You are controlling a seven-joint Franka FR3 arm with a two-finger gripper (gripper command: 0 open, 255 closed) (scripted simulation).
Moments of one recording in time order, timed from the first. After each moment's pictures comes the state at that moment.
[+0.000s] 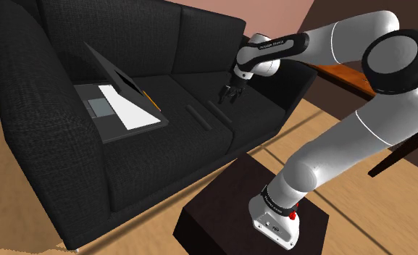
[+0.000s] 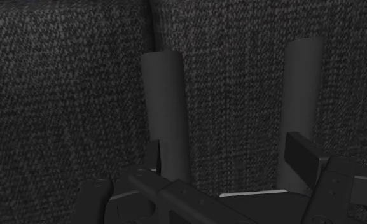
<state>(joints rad) -0.15 -0.23 -0.26 -2.42 0.07 2.24 -0.26</state>
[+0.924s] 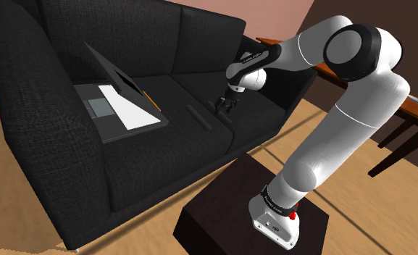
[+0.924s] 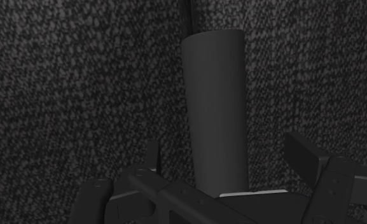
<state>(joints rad) -0.15 0.01 -0.30 -2.40 0.16 2.42 -0.35</state>
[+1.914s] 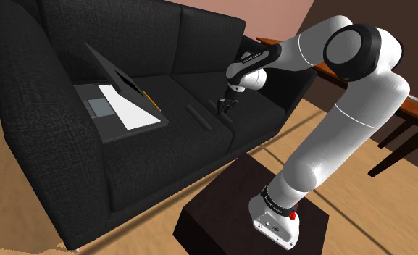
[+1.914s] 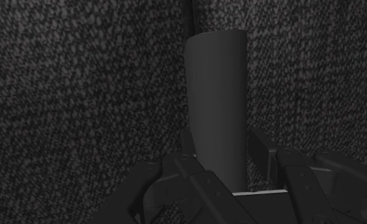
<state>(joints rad) -0.16 0.01 -0.30 -2.39 0.16 2.43 -0.35</state>
